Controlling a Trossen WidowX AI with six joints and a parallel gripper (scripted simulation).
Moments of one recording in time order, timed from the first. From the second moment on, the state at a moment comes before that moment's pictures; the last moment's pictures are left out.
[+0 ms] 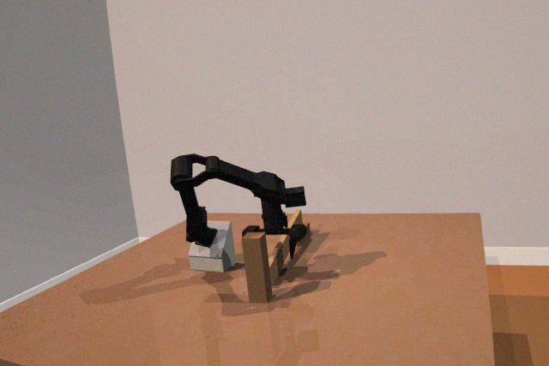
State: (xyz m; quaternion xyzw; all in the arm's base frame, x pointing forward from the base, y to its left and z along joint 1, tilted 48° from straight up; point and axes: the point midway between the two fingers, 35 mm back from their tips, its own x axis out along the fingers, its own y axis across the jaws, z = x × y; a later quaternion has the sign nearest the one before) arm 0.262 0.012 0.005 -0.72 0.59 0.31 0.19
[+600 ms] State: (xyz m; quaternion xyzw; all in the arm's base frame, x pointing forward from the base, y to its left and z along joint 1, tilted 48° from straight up) arm 0.263 -0.007 -0.010 -0.72 0.59 0.31 0.19
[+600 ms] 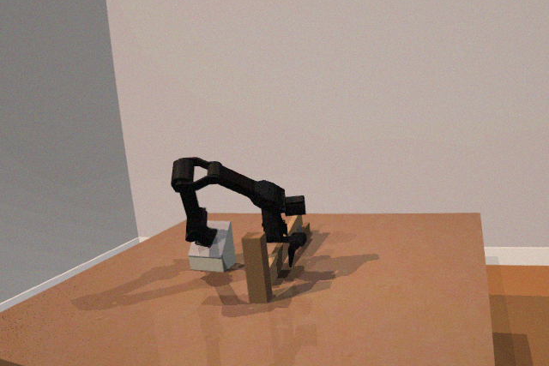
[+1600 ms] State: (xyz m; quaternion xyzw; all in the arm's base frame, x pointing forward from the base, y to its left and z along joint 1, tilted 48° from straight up) arm 0.263 -0.008 -0.011 -0.72 0.59 0.31 0.19
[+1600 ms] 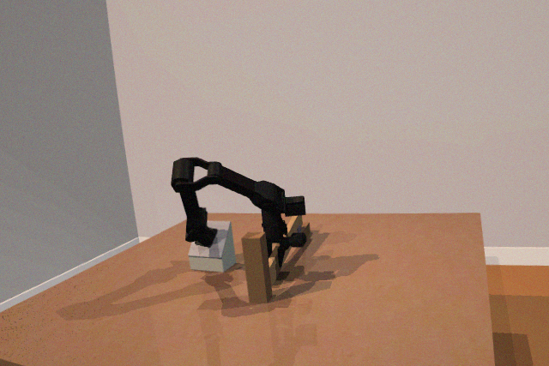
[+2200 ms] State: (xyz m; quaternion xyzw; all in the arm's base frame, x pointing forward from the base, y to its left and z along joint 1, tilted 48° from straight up) arm 0.262 -0.007 -0.006 -0.72 0.59 0.31 0.19
